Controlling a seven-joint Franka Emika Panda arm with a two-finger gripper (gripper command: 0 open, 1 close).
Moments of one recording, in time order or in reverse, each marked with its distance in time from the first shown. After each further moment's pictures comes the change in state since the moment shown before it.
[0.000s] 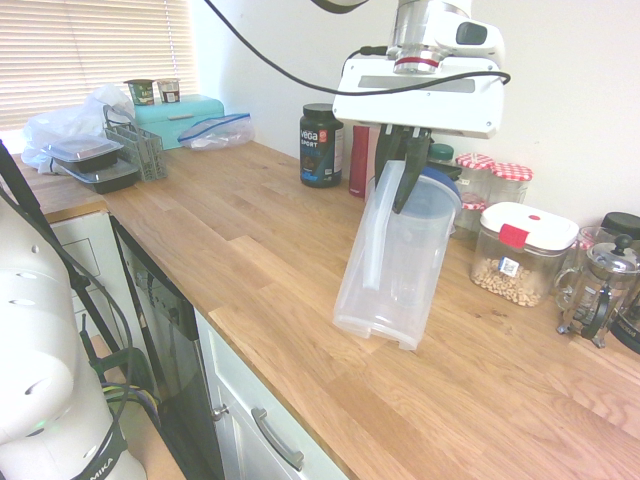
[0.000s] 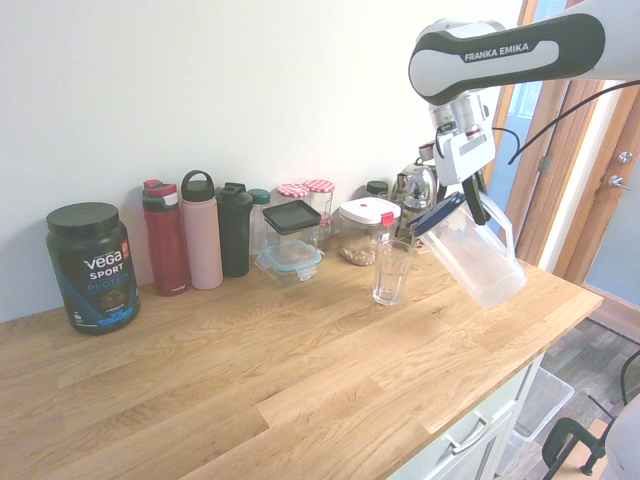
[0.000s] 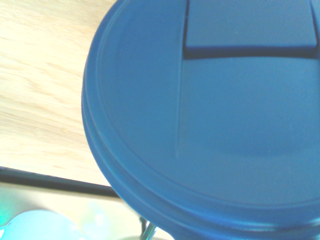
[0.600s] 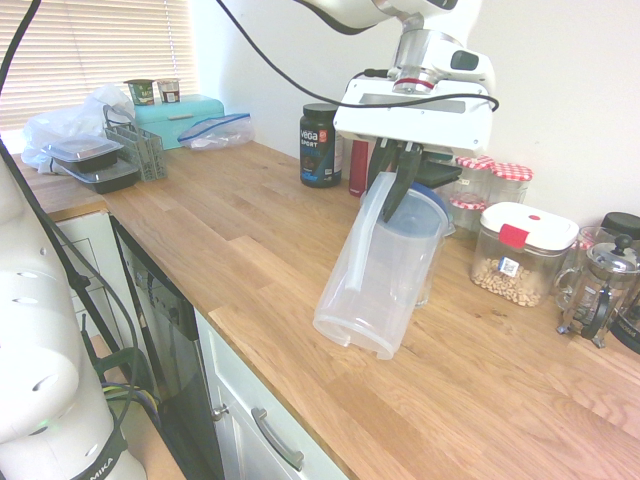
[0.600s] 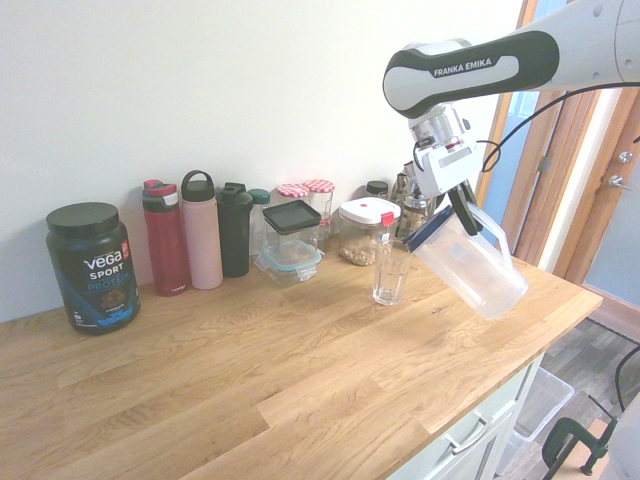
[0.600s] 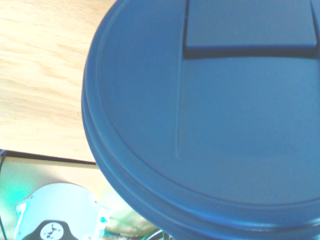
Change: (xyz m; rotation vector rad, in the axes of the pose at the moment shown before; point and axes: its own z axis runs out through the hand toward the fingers) arm 0.016 -0.027 0.016 -0.060 -0.093 0.024
